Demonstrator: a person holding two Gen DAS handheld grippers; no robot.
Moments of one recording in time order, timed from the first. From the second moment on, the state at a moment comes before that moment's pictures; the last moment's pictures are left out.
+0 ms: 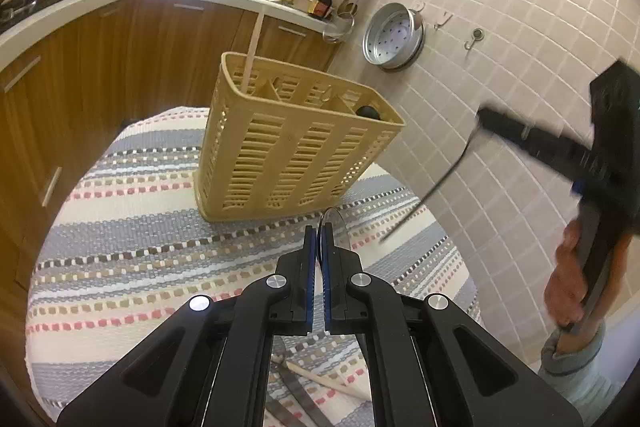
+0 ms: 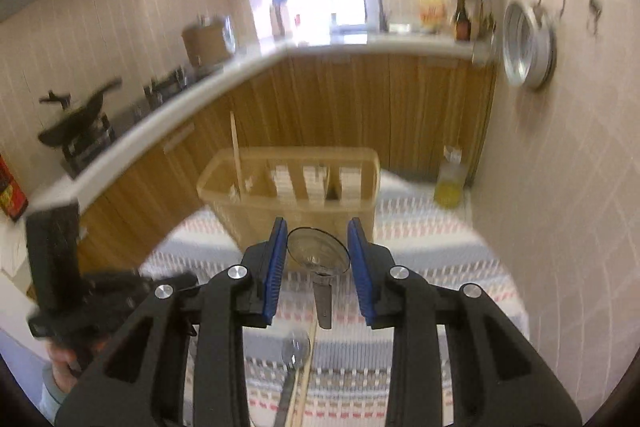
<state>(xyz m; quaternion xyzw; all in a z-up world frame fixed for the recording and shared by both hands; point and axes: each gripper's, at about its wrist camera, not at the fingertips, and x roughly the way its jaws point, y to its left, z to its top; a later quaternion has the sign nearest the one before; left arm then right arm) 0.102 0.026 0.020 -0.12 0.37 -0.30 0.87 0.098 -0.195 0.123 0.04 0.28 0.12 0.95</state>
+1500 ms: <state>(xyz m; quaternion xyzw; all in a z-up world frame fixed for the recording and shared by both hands) 0.152 -0.006 0.140 0.07 0.06 -0.09 0.99 0.176 -0.214 0.151 0.05 0.20 0.07 0.98</state>
